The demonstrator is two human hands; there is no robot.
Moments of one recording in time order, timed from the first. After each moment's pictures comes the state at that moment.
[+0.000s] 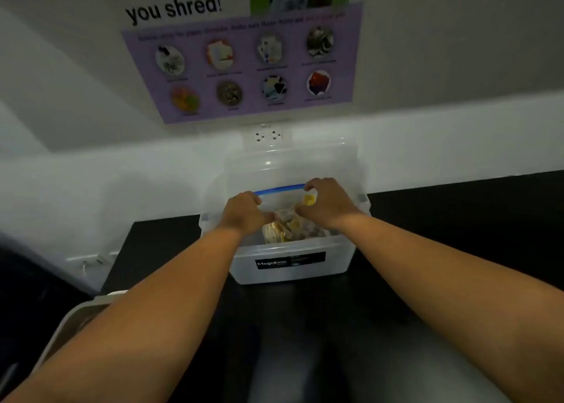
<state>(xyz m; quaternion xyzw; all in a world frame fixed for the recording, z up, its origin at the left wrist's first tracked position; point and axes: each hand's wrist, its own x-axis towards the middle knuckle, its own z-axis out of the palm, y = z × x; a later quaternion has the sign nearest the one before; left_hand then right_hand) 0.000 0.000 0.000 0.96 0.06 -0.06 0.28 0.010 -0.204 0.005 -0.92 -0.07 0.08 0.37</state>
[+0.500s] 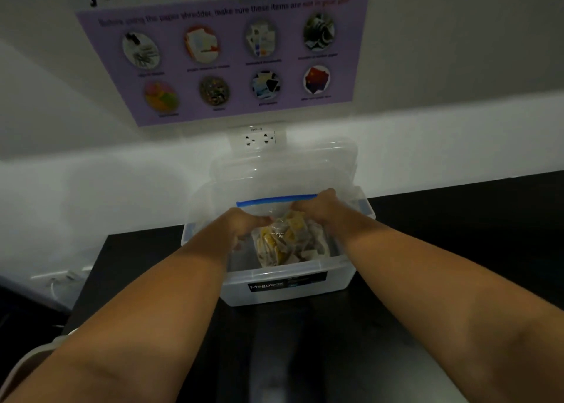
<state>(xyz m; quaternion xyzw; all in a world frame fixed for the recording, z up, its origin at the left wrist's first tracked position) 0.062 0.008 -0.041 0.81 0.22 -0.22 0.50 0.091 -0.190 -0.055 -0.79 0.16 0.13 0.58</state>
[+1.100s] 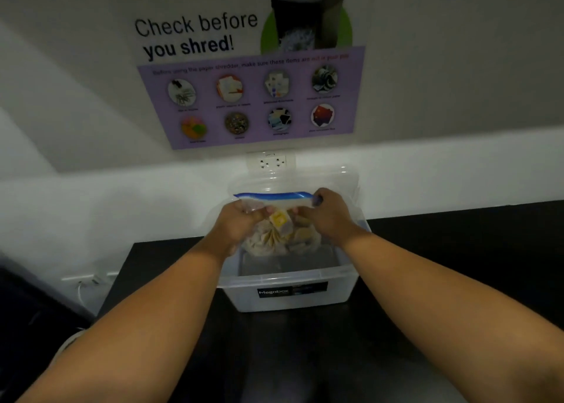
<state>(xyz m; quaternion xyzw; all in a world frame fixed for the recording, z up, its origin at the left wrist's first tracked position) 0.014 0.011 0.029 0.75 0.11 -0.04 0.65 0.045 -0.191 0.013 -0.85 0.00 0.01 0.52</state>
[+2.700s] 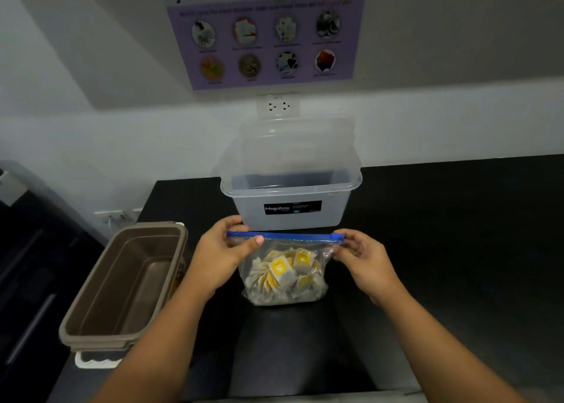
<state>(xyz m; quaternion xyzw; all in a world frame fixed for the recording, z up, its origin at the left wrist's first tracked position) -0.237 0.023 -0.007 0.80 0.13 0.01 0.58 -0.218 -0.255 -0.049 -0.73 0.05 0.09 0.67</state>
